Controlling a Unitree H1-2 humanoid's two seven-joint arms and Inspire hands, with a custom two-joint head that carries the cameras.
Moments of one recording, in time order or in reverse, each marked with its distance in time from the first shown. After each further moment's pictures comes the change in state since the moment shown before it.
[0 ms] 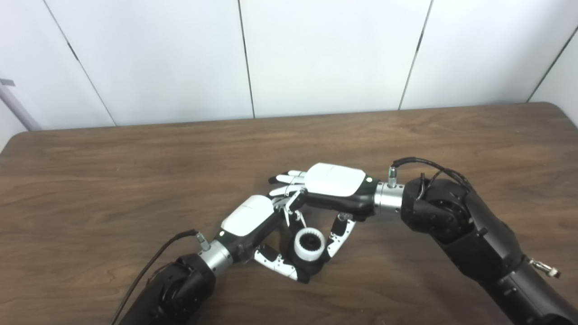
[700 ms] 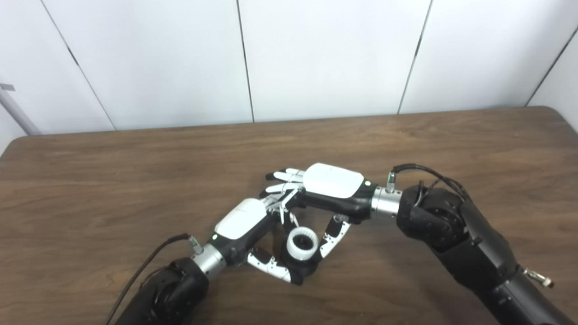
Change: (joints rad) left arm 0.000 0.020 0.015 0.014 -0.027 -0.022 0.006; right arm 0.021 0.021 -0.009 0.007 -0.014 0.000 -0.058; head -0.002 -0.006
